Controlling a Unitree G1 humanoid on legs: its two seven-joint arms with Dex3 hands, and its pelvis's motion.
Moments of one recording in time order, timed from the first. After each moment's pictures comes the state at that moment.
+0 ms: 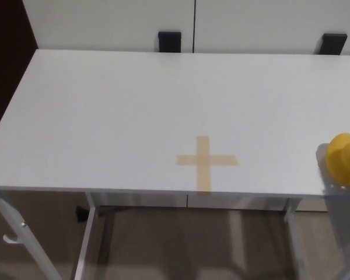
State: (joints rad) left_arm -0.12 0.57 0.32 1.26 -0.06 -0.10 0.00; right_arm -0.52 -0.47 -0.20 0.86 0.09 -0.08 0.05
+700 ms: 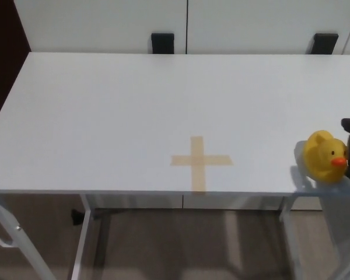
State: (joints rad) left_arm -0.11 0.57 0.29 1.26 -0.06 -0.10 0.00; right_arm -0.52 -0.37 -0.12 0.84 0.05 -0.13 0.01
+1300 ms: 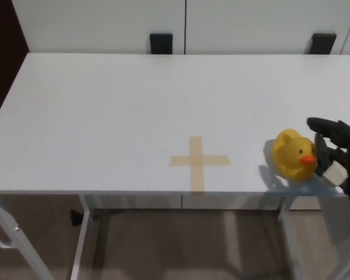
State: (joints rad) left_arm -0.10 0.57 0.28 1.26 -0.06 -0.10 0.00; right_arm -0.52 -0.27 -0.06 0.82 0.04 -0.16 -0.01
